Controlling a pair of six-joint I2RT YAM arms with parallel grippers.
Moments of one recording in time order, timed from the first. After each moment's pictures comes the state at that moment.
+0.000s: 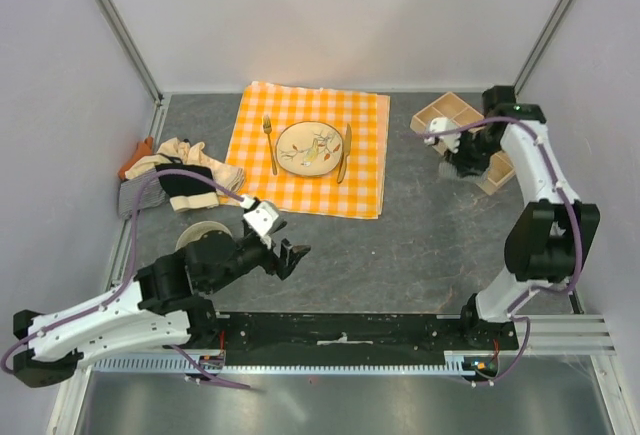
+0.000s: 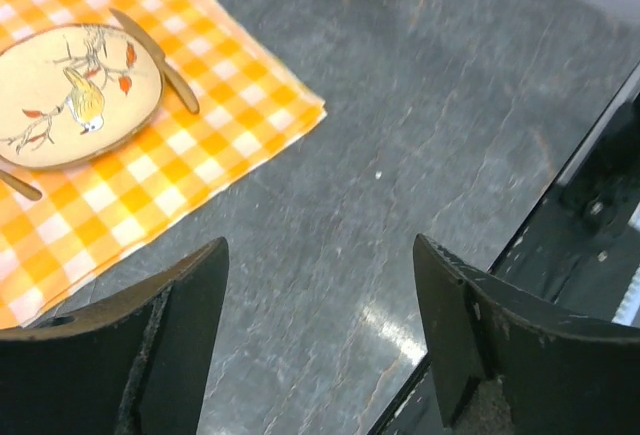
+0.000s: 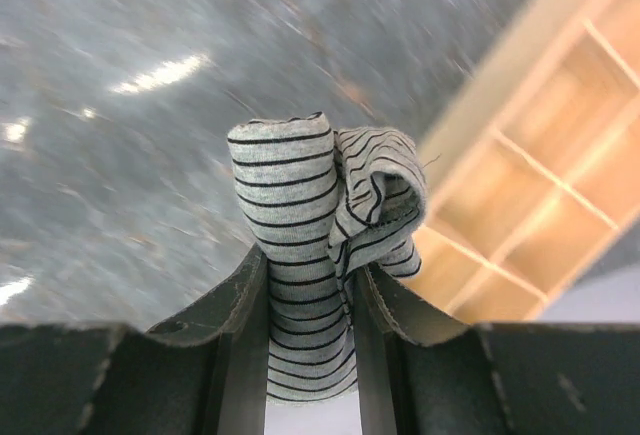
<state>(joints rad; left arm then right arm) -1.17 0.56 0.69 -0.33 -0.32 -0.15 -0.02 1.62 1.47 -1.13 -0.36 -1.31</state>
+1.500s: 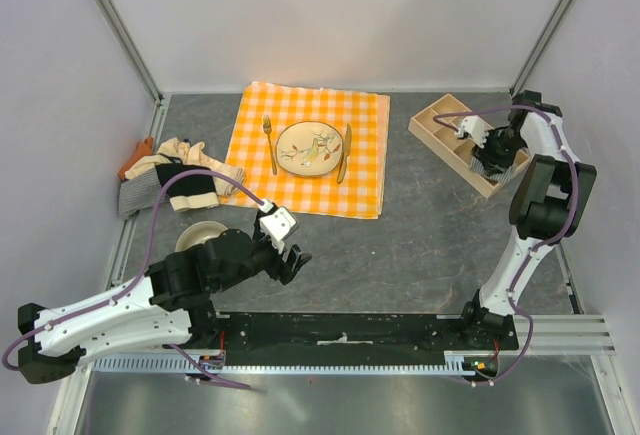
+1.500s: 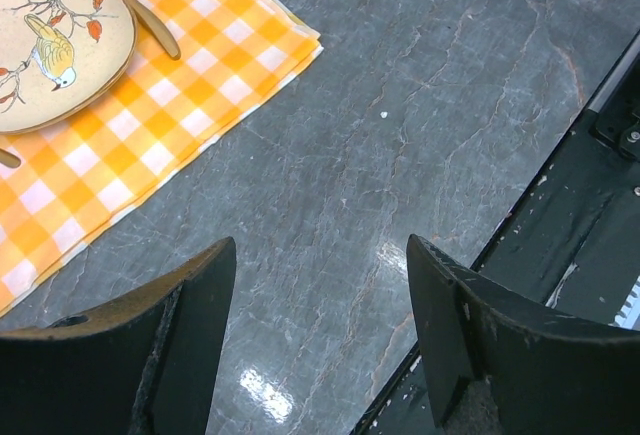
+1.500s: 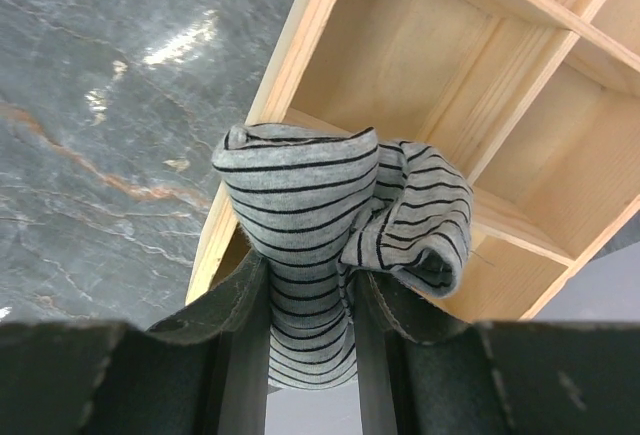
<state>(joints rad) -1.17 0.65 0.69 -0.42 -0.28 -0.11 -0.29 2.05 1.71 -1.03 -0.29 -1.38</state>
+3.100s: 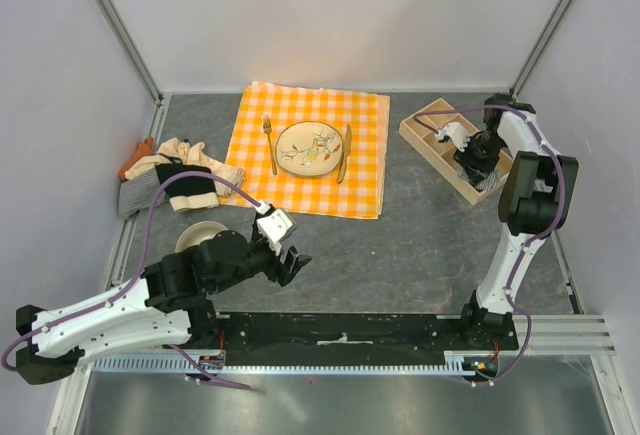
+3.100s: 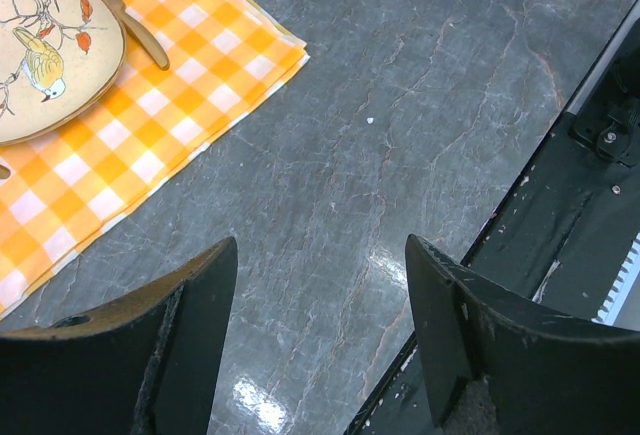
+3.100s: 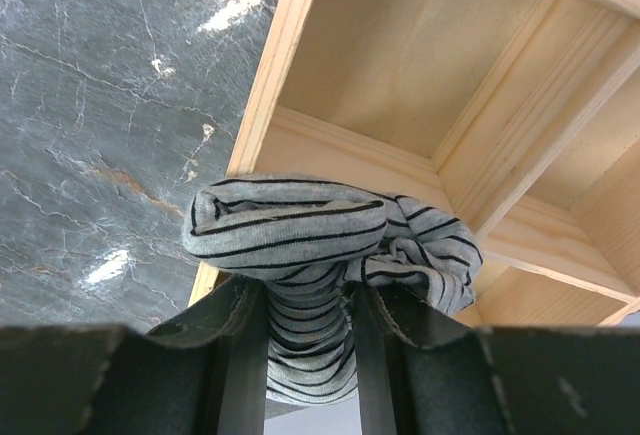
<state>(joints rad) -1.18 0.62 0.69 -0.42 -0.25 -0.11 -0.18 2.09 1.66 -1.06 -0.16 -1.14</state>
